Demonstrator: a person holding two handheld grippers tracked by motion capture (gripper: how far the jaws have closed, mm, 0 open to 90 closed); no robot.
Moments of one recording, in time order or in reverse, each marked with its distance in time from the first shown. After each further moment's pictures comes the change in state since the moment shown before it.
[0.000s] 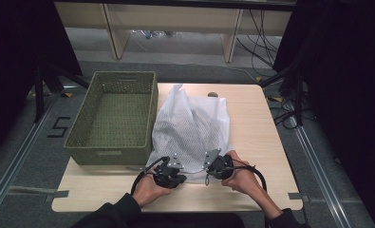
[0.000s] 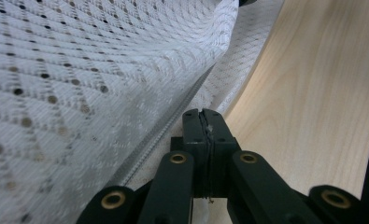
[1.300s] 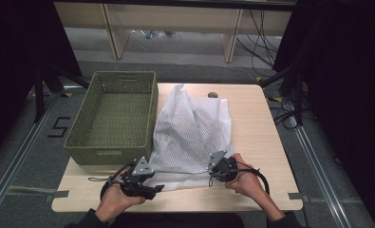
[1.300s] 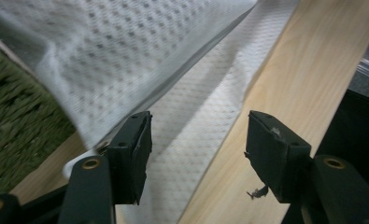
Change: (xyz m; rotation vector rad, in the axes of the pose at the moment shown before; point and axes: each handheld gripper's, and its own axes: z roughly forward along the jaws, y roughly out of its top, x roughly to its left) left arm -0.002 -0.049 -0.077 -0.090 0.125 -0.133; right arm 0.002 -0.015 0.000 -0.017 0.008 0.059
